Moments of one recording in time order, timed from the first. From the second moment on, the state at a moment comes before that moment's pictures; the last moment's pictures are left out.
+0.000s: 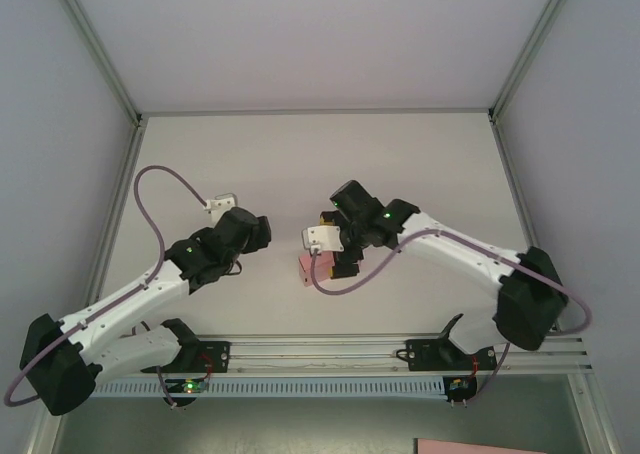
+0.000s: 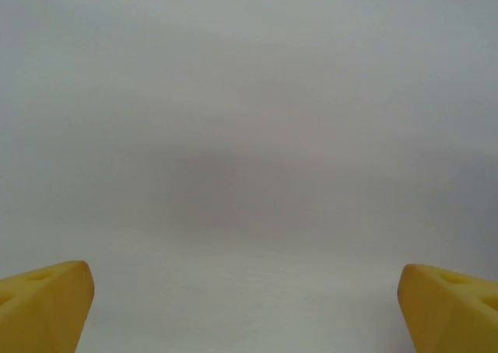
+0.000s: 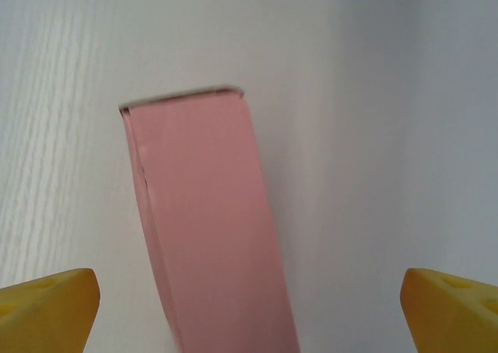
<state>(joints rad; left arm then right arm) -0.66 1.00 0.72 -0.57 -0.42 -0.77 0.79 1.46 1.08 -0.71 -0.24 -0.93</state>
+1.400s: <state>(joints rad) -0.65 0.80 0.64 -0.64 -0.48 -0.82 0.97 1.58 0.87 -0.13 0.48 -0.82</state>
